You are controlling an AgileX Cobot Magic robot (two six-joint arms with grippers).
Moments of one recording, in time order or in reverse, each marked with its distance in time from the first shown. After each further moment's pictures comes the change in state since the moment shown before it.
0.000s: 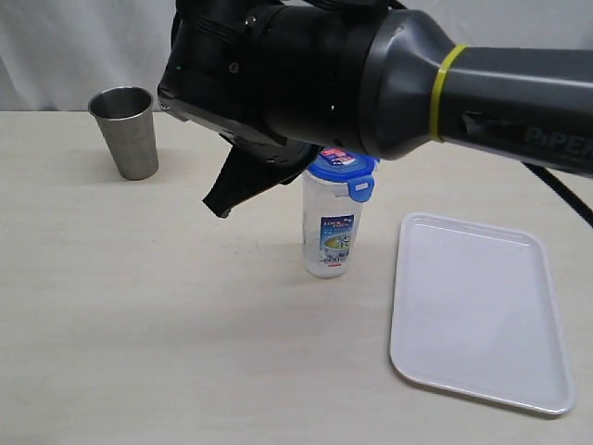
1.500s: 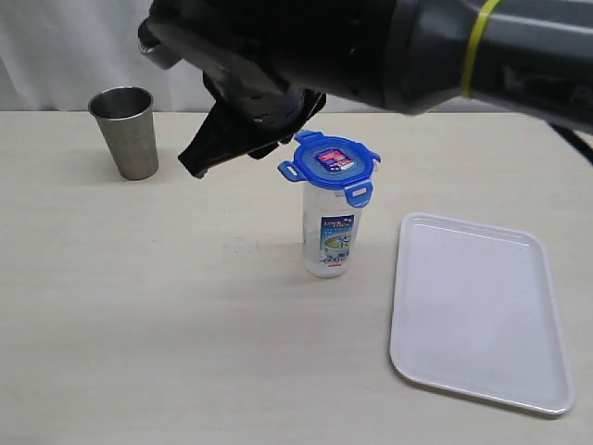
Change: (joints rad) left arm 0.000 0.000 0.000 0.000 0.000 0.000; right arm 0.000 -0.026 -0.097 0.042 0.000 0.002
